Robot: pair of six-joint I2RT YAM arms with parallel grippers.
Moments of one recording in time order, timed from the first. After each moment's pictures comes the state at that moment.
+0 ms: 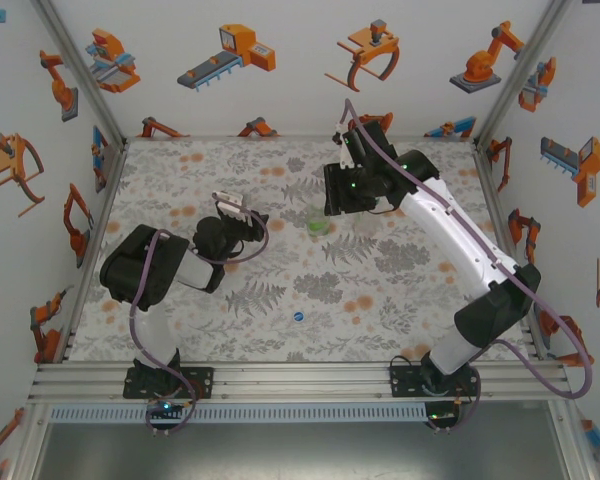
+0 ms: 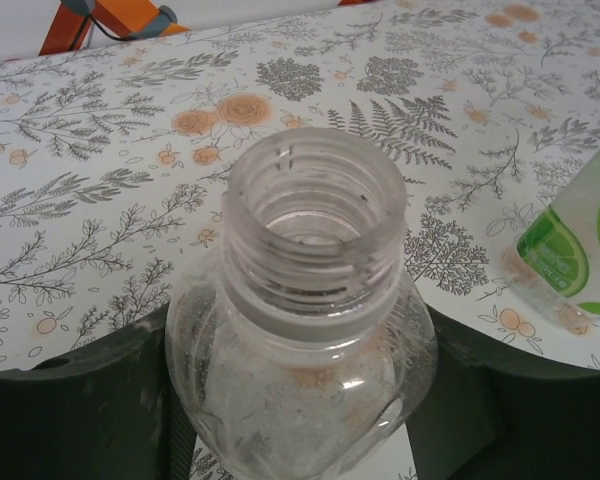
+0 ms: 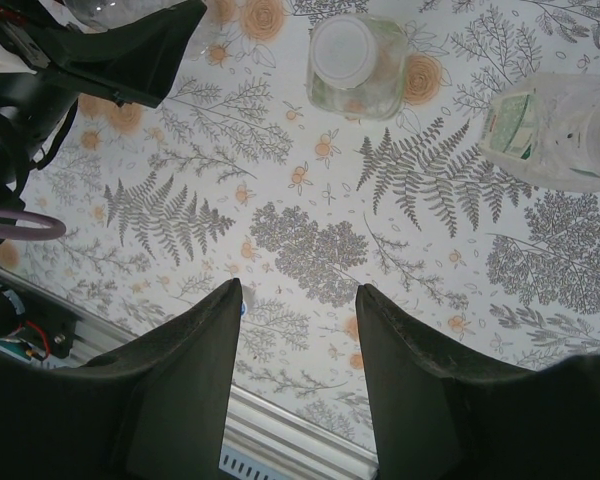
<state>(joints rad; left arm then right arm) -0.45 1.89 0.56 1.28 0.10 -0.06 0.60 1.61 1.75 -1.04 -0.09 0.31</state>
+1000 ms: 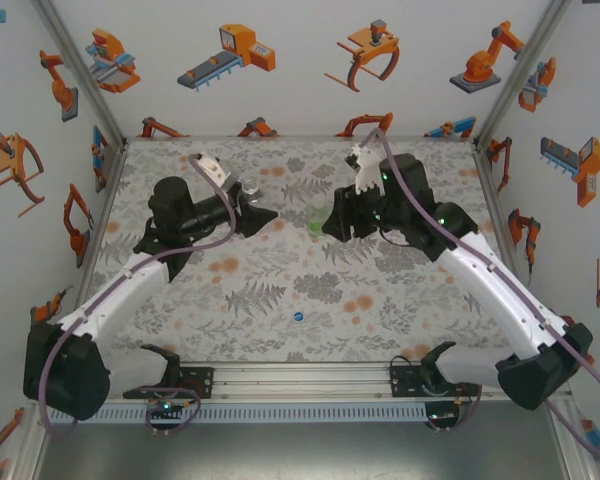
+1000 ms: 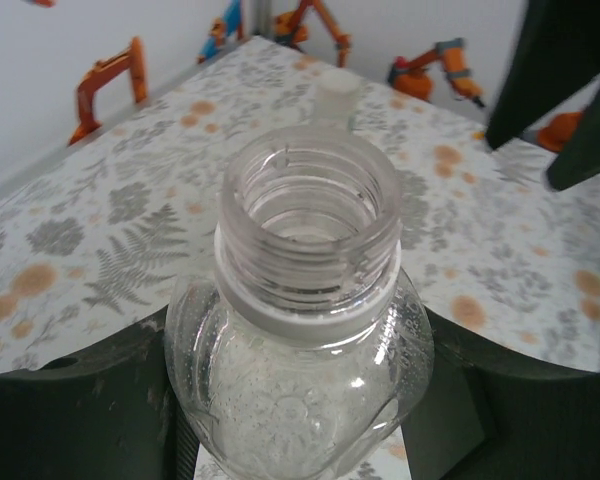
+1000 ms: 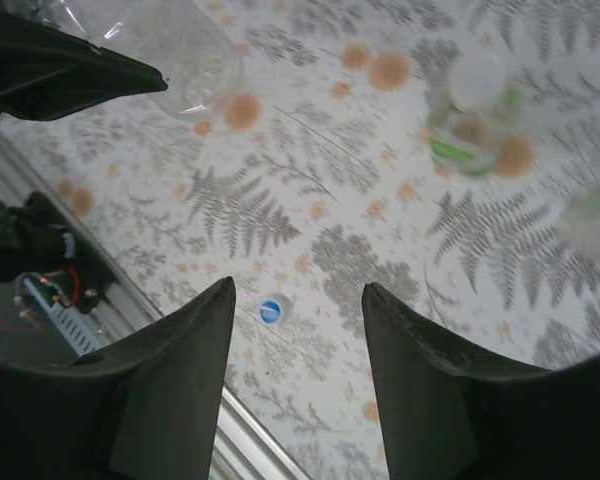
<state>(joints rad) -0.42 1.18 0.84 0.28 0.73 -0.03 0.60 1.20 1.26 -0.59 -0.36 0.19</state>
